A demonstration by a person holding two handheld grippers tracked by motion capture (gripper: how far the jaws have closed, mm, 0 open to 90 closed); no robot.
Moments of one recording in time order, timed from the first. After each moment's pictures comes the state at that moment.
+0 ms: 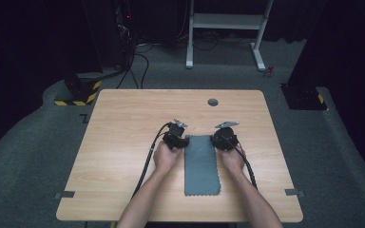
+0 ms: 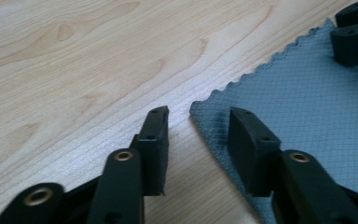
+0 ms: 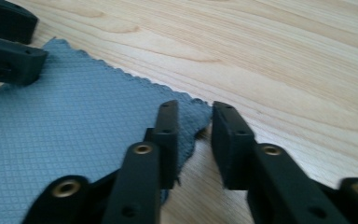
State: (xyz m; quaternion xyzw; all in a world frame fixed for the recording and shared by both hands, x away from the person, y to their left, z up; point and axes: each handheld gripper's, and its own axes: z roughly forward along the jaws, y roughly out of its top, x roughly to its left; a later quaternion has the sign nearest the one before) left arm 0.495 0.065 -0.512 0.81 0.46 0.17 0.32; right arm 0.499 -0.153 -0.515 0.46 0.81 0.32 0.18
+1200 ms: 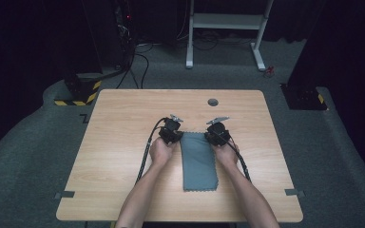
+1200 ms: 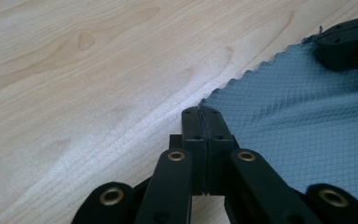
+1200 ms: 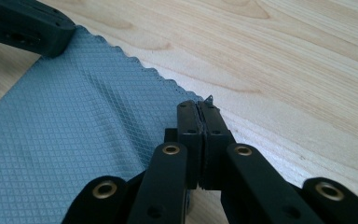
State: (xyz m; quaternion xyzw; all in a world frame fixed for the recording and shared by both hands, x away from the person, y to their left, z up) left arm 0.517 0.083 -0.510 0.82 0.45 0.15 0.32; right arm 0.515 -0.126 -0.510 0.43 0.83 0.31 0.16
